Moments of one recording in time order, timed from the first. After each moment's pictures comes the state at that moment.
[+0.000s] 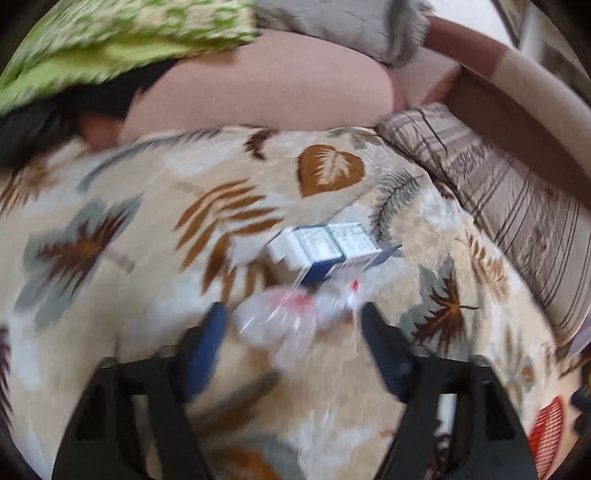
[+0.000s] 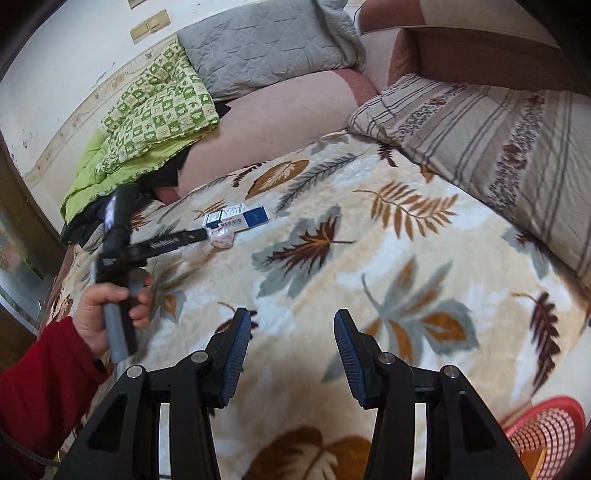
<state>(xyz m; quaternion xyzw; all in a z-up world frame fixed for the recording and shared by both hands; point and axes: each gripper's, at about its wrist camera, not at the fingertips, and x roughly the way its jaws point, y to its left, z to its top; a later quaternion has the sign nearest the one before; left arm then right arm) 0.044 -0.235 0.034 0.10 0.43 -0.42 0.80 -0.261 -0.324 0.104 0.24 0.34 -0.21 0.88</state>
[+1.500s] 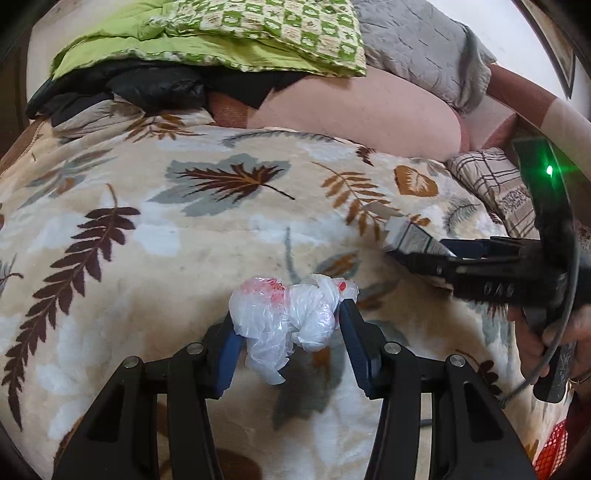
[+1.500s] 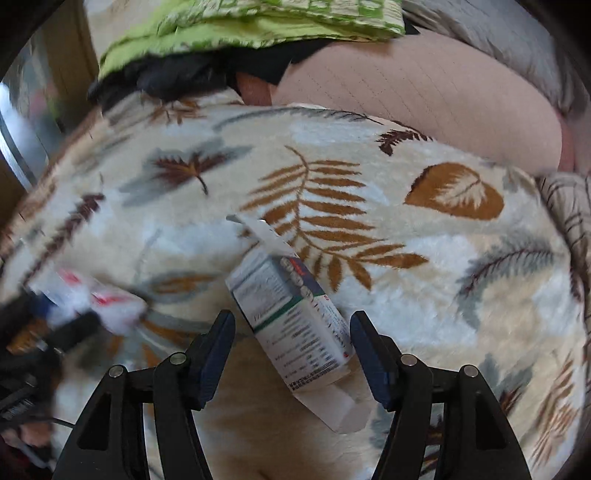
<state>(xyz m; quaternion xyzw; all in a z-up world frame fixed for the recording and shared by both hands) 0.017 -0.088 0.026 0.02 0.41 -0.29 0.86 0.022 -0.296 0.022 0.03 0.49 -0.02 0.87</state>
